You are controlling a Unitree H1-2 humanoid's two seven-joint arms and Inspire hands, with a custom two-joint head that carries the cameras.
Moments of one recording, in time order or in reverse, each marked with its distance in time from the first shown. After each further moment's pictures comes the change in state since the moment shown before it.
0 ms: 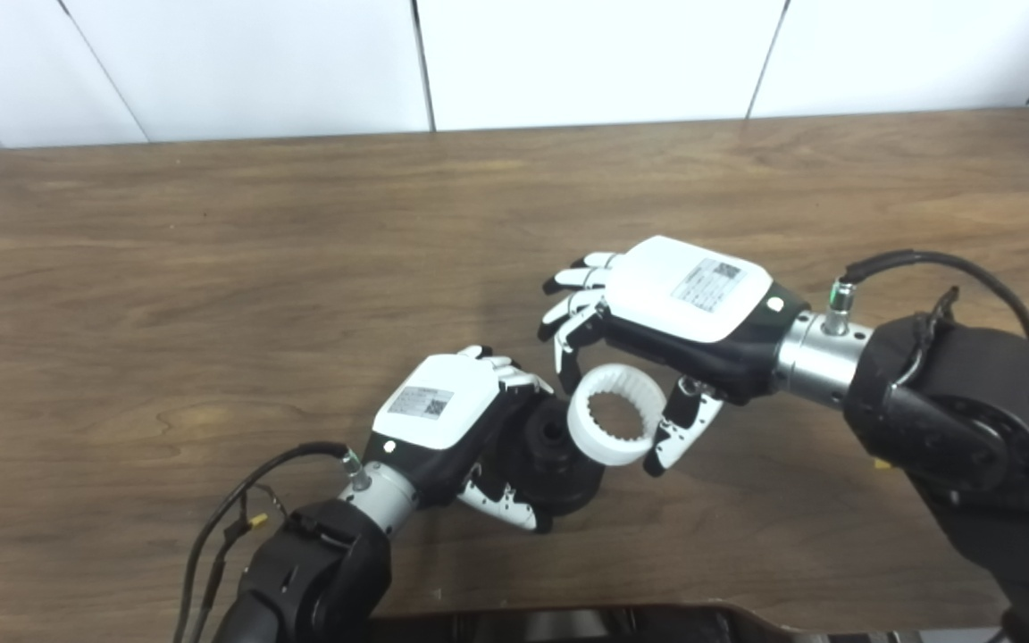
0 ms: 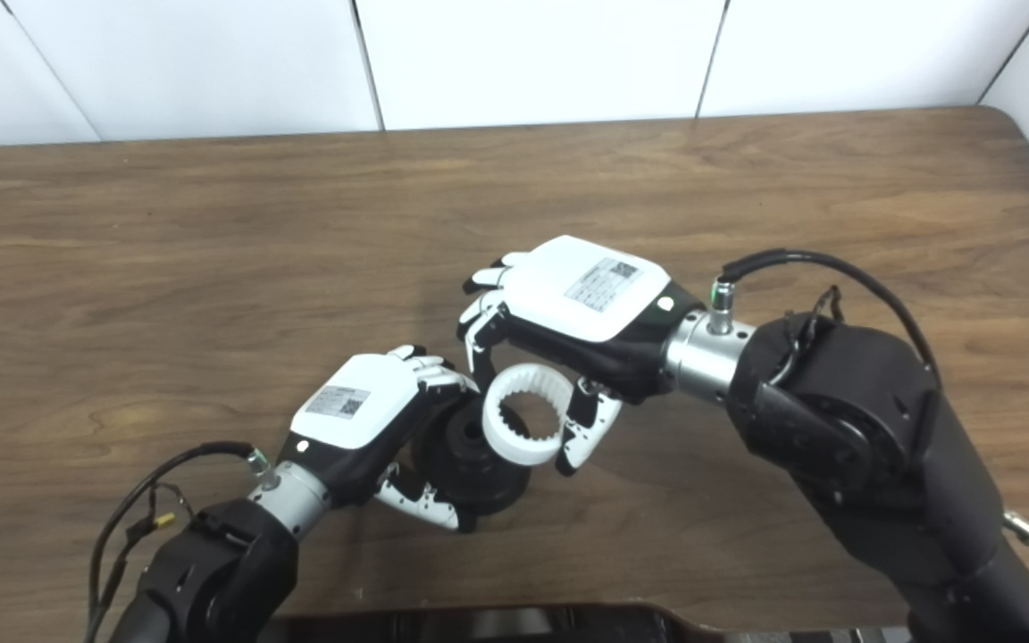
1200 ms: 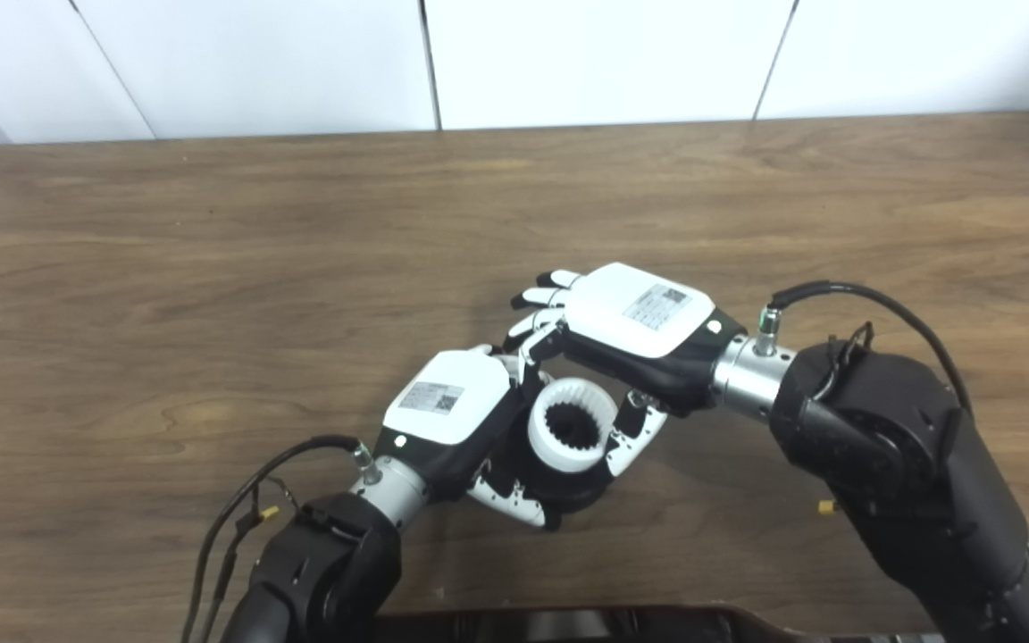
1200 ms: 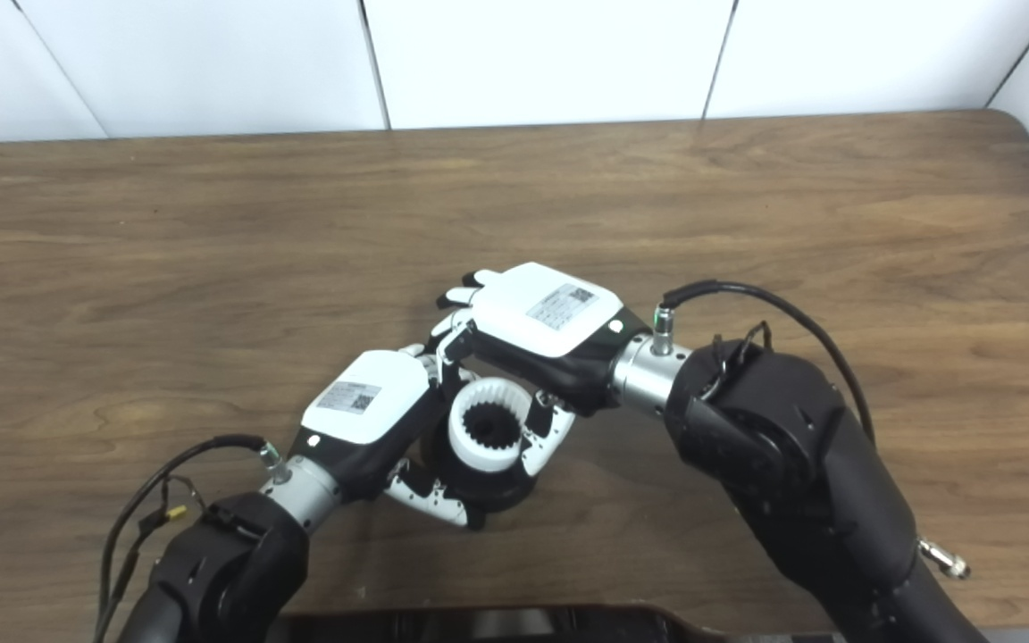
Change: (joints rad) left arm -0.006 -0.015 -0.001 0.005 0.008 0.002 -0.011; right arm 0.070 0.107 0.034 0.160 -0.075 -0.135 -0.108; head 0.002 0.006
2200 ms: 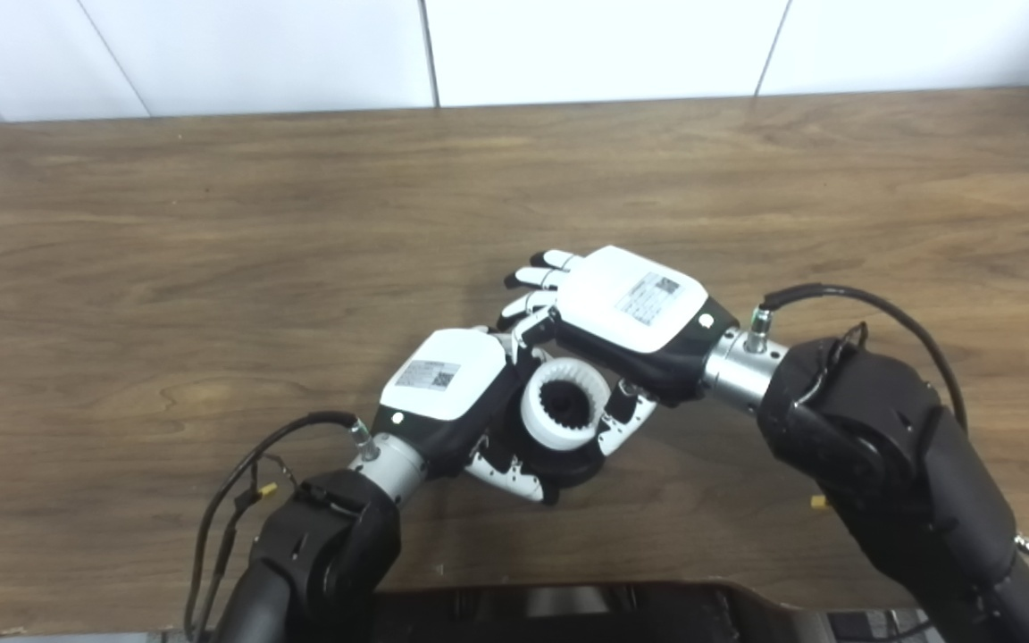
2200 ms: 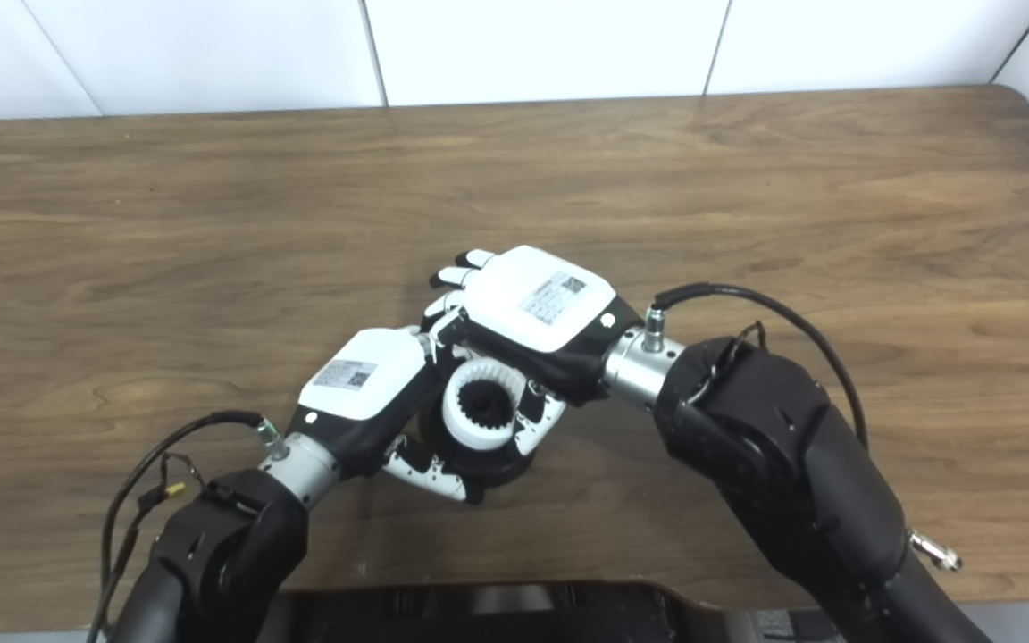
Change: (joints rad) left arm -0.001 -0.004 0.006 -0.004 -0.002 0.022 -0.018; right arm 0.033 0.000 0.065 0.009 -0.099 -0.061 -0.087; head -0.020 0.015
